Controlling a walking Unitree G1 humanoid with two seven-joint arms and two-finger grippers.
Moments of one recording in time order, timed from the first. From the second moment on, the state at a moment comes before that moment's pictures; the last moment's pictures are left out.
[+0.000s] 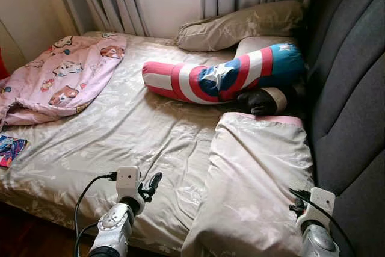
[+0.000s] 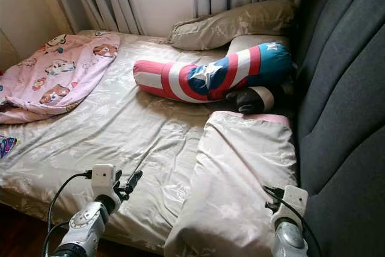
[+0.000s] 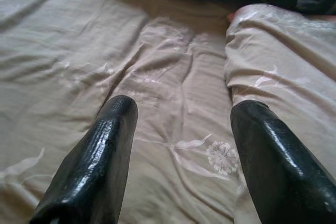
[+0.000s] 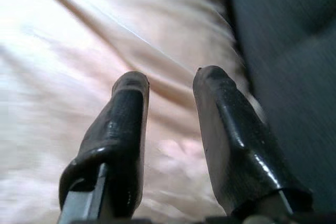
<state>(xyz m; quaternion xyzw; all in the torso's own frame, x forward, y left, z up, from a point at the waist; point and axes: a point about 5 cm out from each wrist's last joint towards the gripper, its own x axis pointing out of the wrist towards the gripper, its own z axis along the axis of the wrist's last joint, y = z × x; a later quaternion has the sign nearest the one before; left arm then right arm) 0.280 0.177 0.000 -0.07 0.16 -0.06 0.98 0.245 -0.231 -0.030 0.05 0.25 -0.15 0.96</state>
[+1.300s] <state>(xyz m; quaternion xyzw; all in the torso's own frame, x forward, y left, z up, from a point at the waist) 0.227 0.193 -0.053 -0.04 0.34 -0.03 0.94 0.240 -0.183 -0.045 0.04 0.31 -0.03 0.95</state>
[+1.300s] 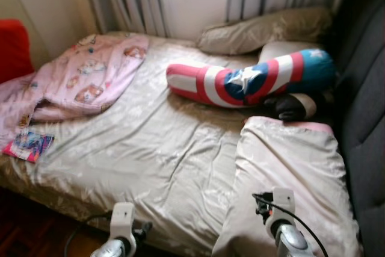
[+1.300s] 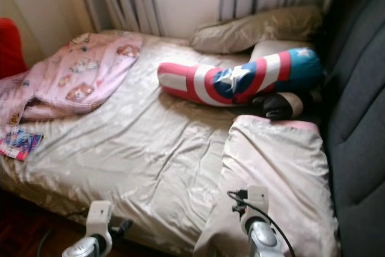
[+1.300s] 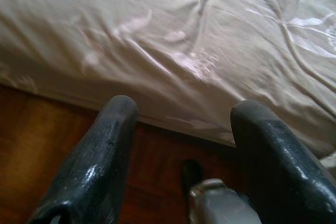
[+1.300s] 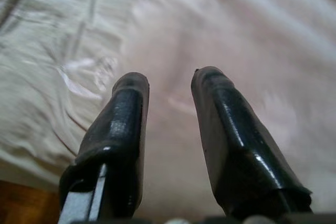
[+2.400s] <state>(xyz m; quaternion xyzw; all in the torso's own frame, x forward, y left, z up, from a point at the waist) 0.227 0.186 -0.057 -0.03 0.38 -0.04 0.93 0.181 -0.193 -0.084 0.11 0.44 -0.11 0.88</state>
